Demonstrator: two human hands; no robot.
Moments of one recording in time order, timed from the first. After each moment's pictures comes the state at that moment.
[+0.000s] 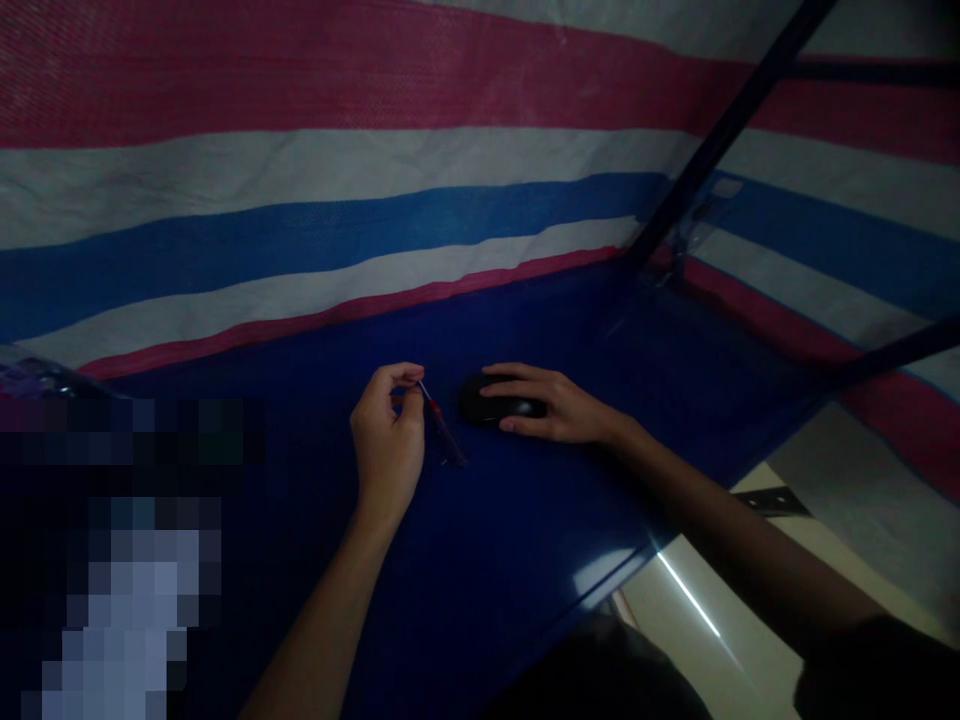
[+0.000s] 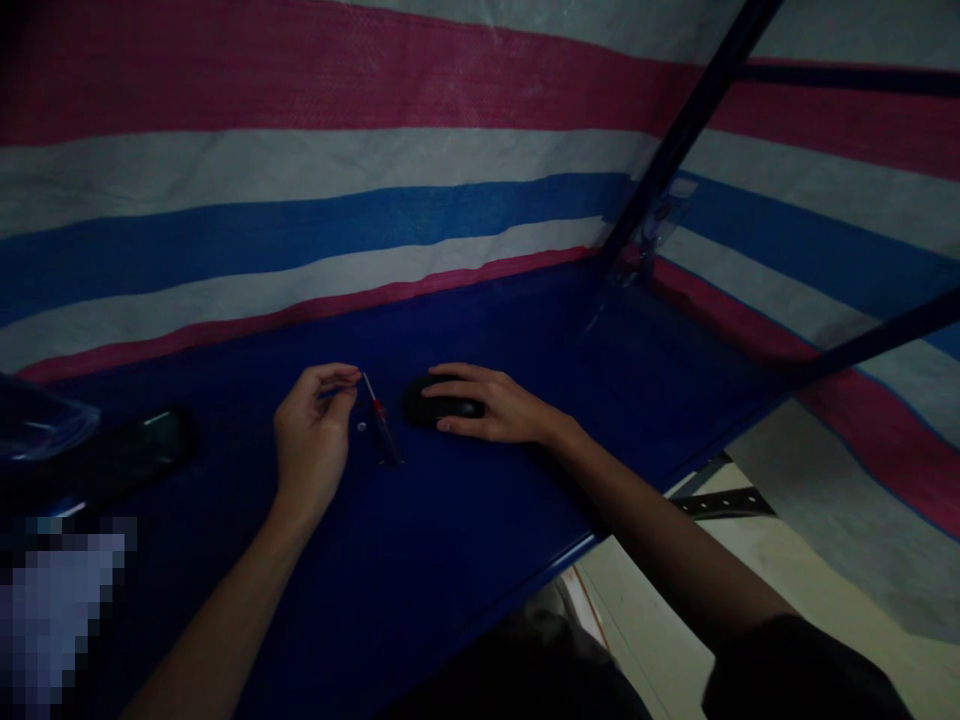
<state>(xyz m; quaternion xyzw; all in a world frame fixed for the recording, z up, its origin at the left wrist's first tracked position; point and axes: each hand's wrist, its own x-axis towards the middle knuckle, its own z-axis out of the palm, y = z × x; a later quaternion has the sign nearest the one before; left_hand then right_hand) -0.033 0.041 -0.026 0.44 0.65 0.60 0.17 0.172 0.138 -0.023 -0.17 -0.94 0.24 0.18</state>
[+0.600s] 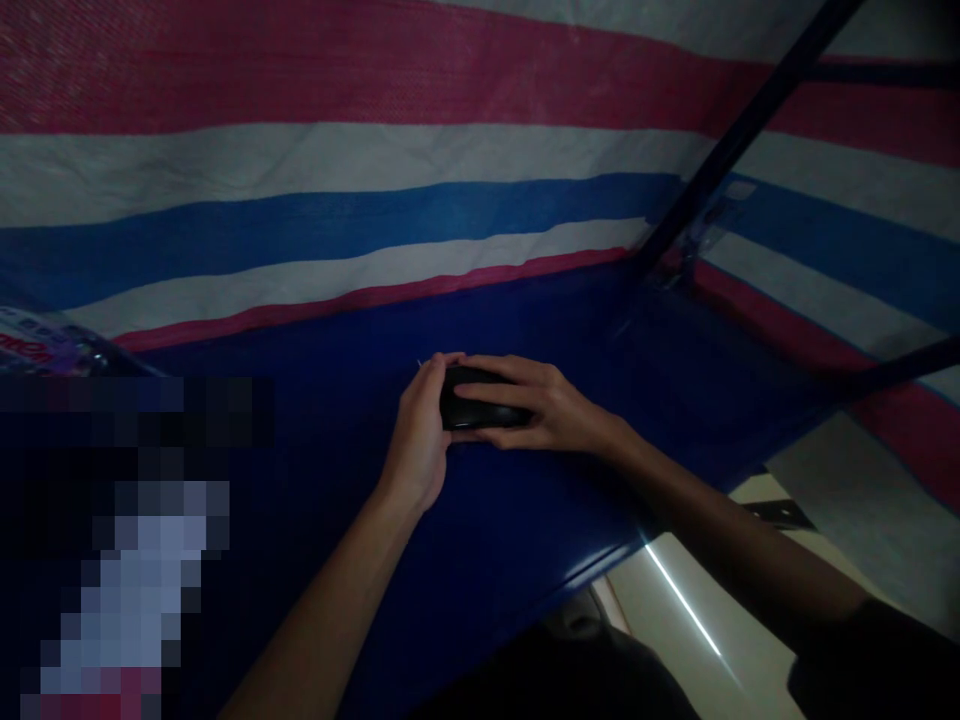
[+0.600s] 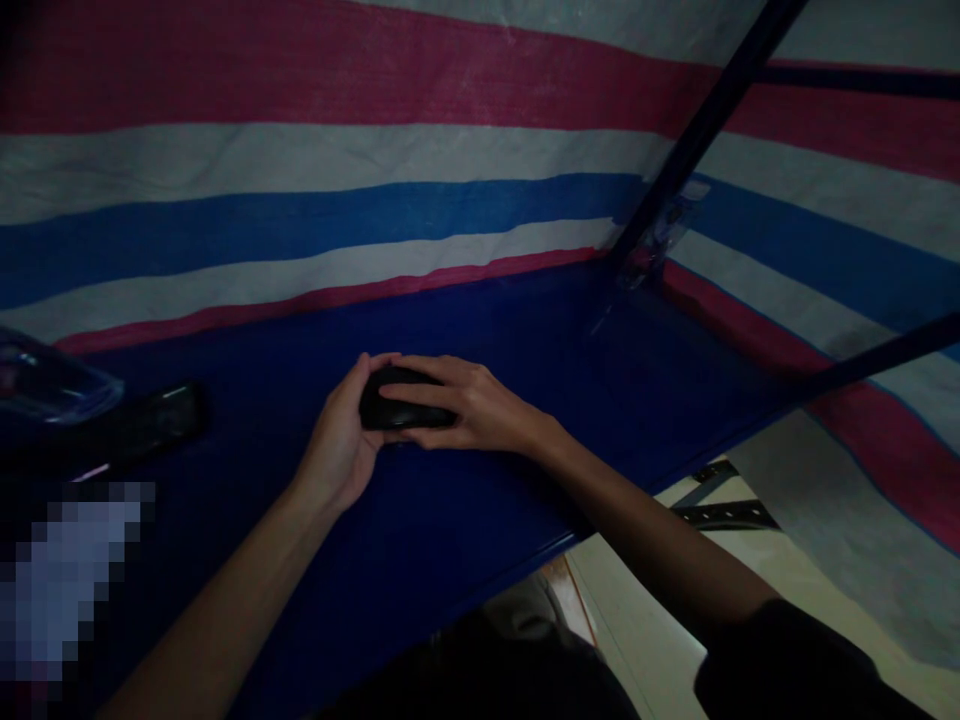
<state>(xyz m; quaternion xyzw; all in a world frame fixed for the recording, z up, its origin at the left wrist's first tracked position) 0.004 0.030 -0.004 0.23 0.50 0.64 0.53 0.153 0.115 -0.001 -0.06 -0.95 0.16 0.28</state>
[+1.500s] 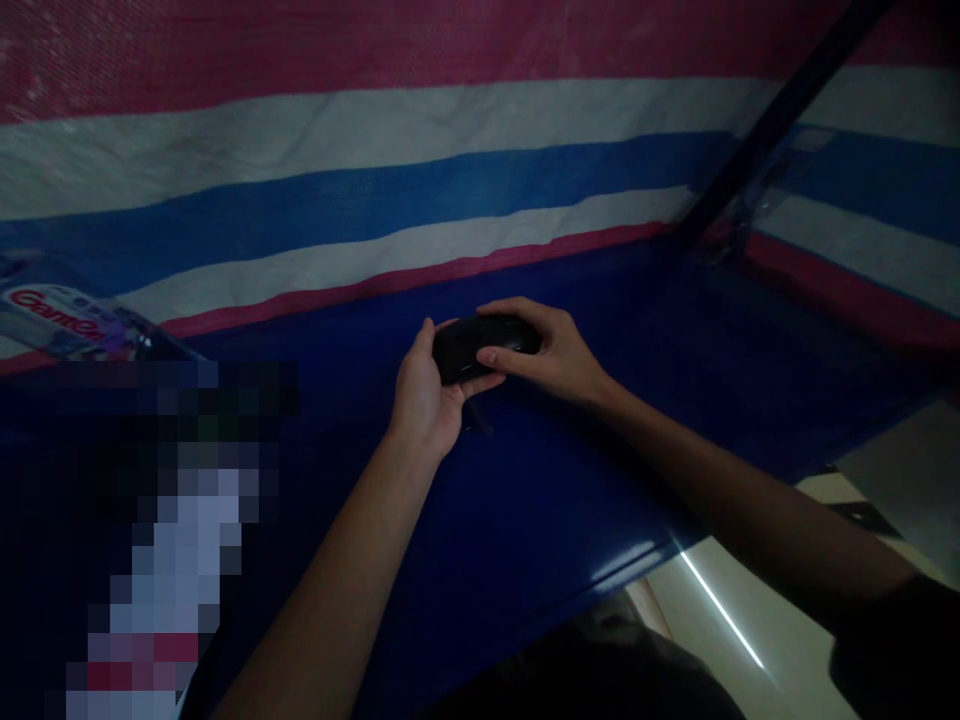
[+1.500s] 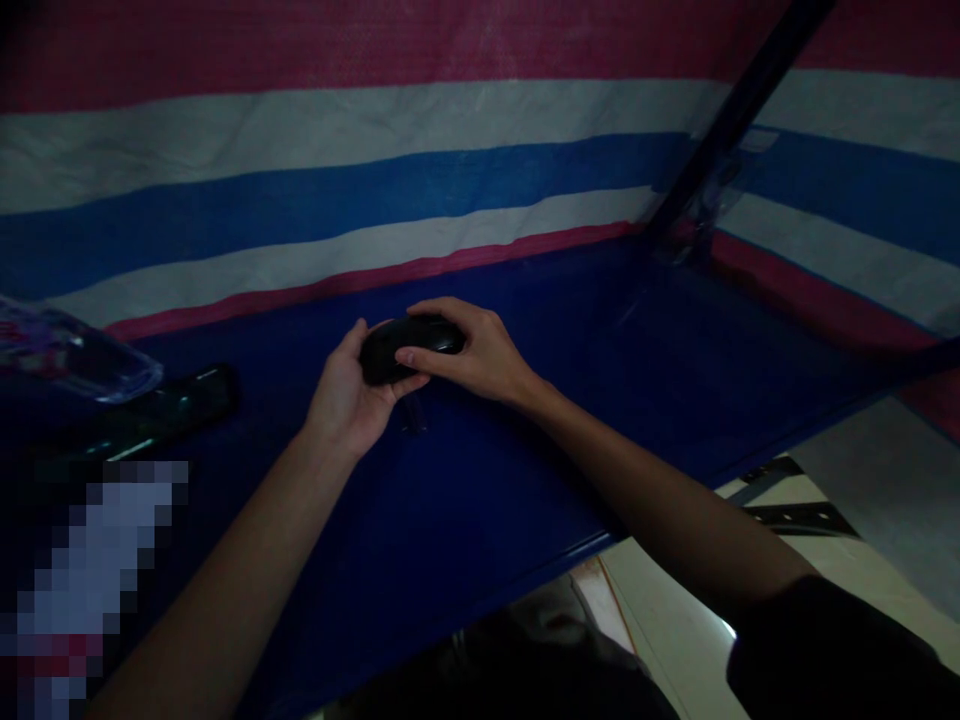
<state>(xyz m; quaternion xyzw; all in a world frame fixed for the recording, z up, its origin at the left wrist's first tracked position) -0.013 0.050 0.007 0.09 0.43 0.70 0.56 0.114 0.128 -0.009 -0.20 -0.83 0.31 0.41</state>
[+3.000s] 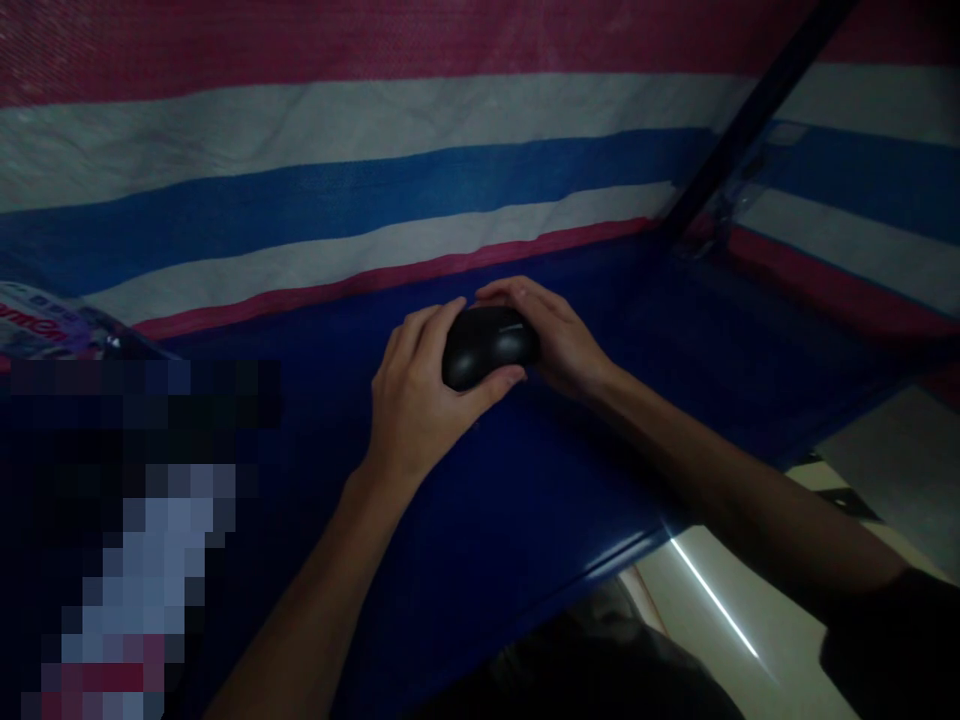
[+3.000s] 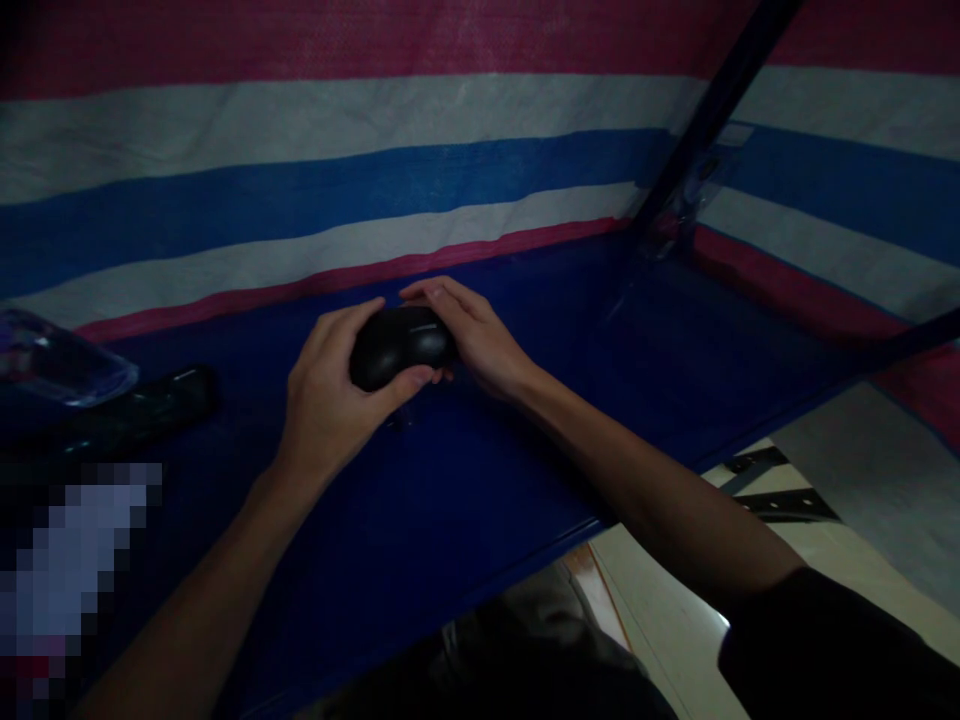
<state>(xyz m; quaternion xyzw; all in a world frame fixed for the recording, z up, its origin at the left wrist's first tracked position) -0.013 0.025 0.005 0.53 0.58 0.59 0.17 0.115 0.119 0.002 -0.26 -0.66 0.59 0.39</state>
